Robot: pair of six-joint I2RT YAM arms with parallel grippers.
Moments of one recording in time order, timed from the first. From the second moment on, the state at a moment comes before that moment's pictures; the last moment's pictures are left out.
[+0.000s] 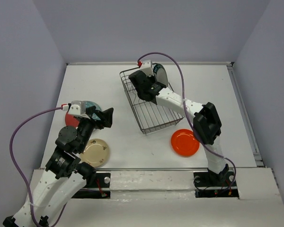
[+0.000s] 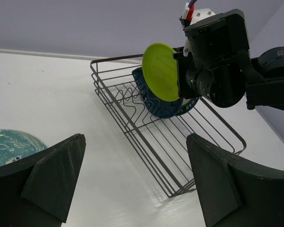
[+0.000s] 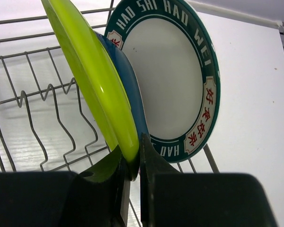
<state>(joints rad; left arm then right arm) -0.57 0.40 0.65 -0.20 -0.26 -0.30 0.81 2.09 1.89 -0.50 0.96 0.24</state>
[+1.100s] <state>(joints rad) -0.57 0.38 0.65 -0.21 -0.39 -0.29 0.91 1.72 1.53 -0.35 0.41 0.35</state>
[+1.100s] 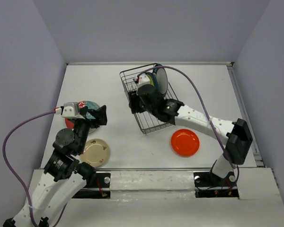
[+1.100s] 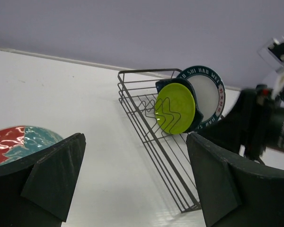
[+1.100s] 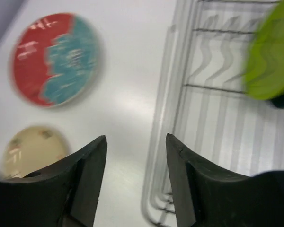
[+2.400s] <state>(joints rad) -0.56 0.31 0.63 -0.20 -0.49 -0.28 1.16 2.13 1.33 0.18 -0.20 0.81</state>
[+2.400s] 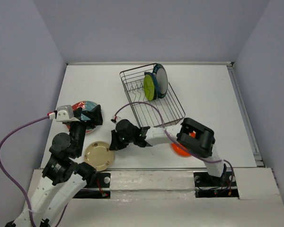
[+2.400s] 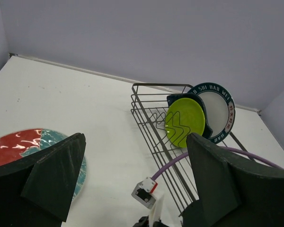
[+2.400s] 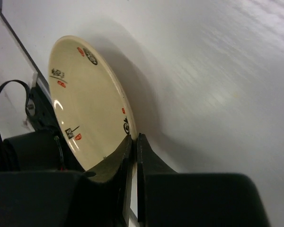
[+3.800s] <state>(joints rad) -0.57 0.28 0.63 -0.19 -0.42 -0.28 0.80 2.08 2.00 -0.55 1.00 0.23</state>
